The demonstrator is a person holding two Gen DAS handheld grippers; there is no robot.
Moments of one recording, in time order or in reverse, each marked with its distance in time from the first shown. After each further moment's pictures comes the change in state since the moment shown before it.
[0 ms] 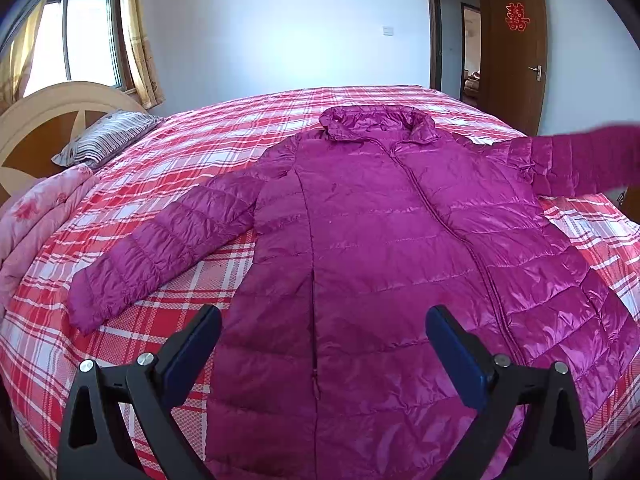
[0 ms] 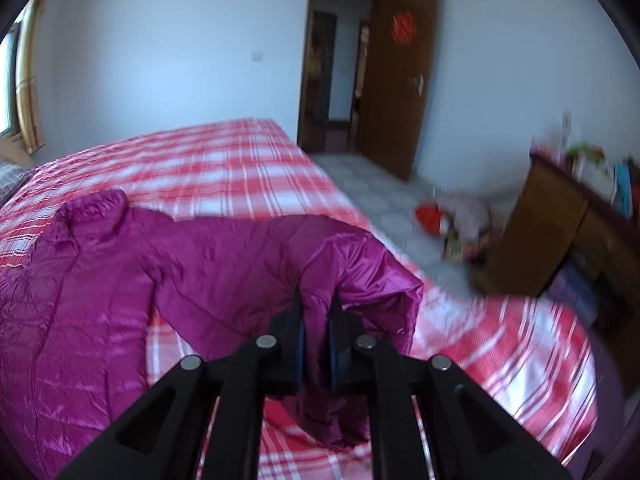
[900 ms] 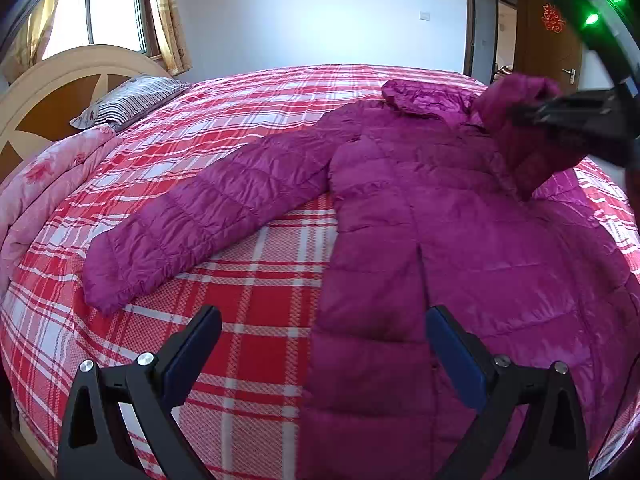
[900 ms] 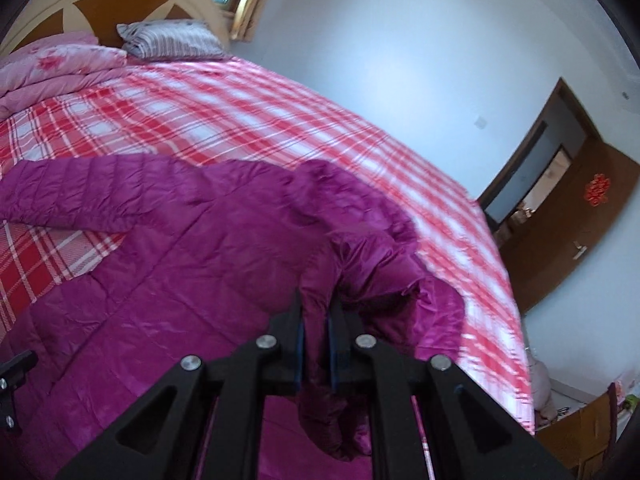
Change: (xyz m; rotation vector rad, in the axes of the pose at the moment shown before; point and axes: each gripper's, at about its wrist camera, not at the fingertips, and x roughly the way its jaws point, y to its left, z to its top) left arm 0.032 0.074 -0.012 -0.073 0.082 0.063; right arm 0.012 0.361 -0.024 -0.648 0.002 0.396
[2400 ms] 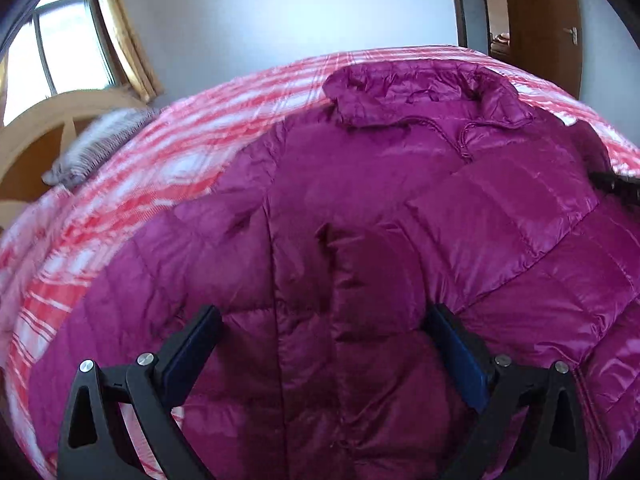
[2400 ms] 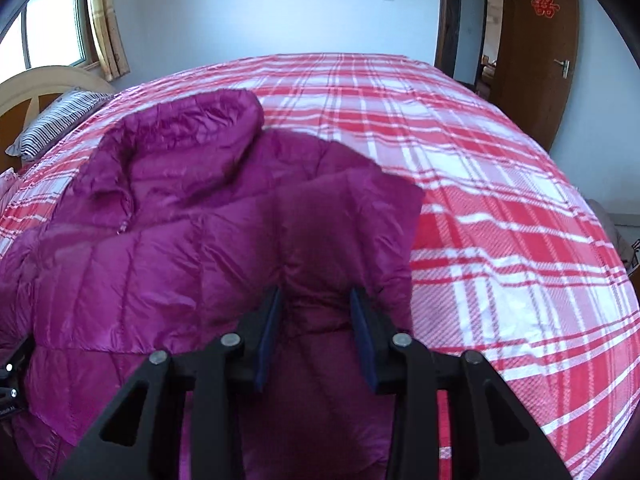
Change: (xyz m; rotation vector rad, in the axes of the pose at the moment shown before) left arm 0.144 -0.107 0.109 0.107 0.031 0.063; right arm 0.132 -0.190 -0.111 0.569 0.130 0.072
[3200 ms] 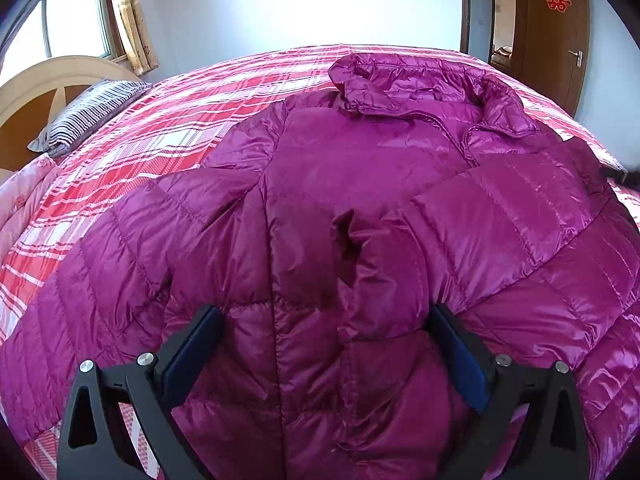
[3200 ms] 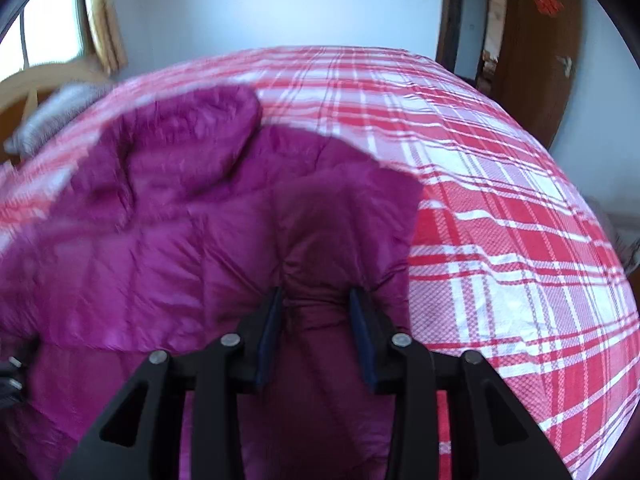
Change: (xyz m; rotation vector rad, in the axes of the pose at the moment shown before) left arm 0.008 0.010 -0.004 -0.070 0.029 -0.077; right arm -0.026 -0.013 0.016 0.055 -0.034 0.019
